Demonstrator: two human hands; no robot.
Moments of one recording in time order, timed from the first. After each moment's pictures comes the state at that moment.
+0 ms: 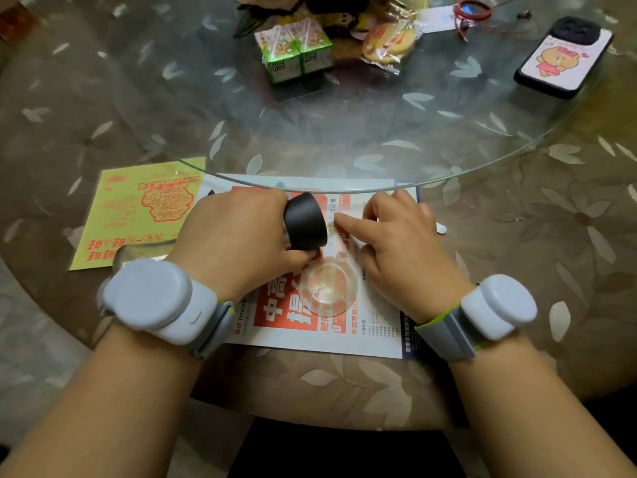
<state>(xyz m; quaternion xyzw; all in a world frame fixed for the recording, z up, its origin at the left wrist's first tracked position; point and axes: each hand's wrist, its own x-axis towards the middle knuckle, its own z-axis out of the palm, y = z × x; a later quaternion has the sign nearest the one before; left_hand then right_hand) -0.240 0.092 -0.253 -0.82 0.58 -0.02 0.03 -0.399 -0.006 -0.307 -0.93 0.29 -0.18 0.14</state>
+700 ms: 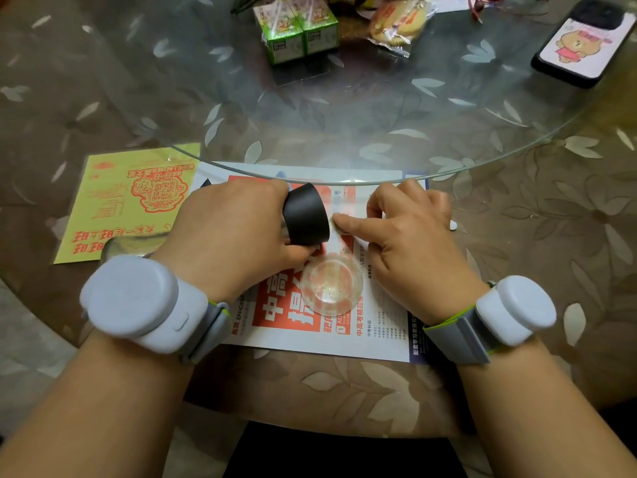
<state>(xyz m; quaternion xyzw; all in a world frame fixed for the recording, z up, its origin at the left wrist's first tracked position) -0.236 0.091 -0.255 -0.83 0.56 0.02 0.02 -0.397 -0.008 -0.310 -0.93 0.28 -0.18 0.14</state>
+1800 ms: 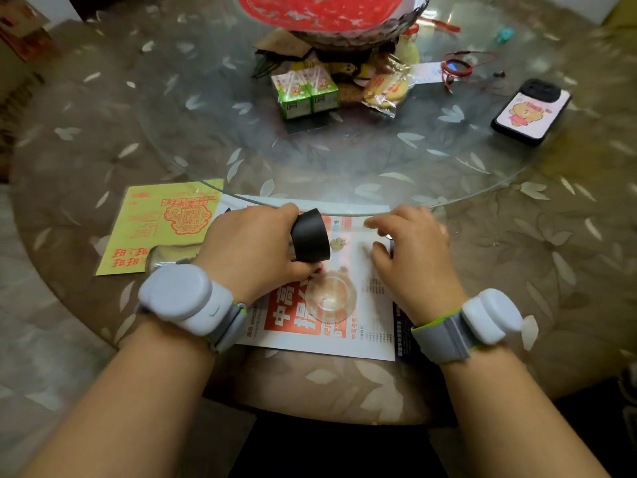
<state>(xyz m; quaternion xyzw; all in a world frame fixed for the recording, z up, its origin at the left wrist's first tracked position) -0.236 0.100 -0.243 -0.82 0.57 0.02 -0.01 -0.402 -0.009 -0.293 -0.87 0.41 -0.21 0.17</state>
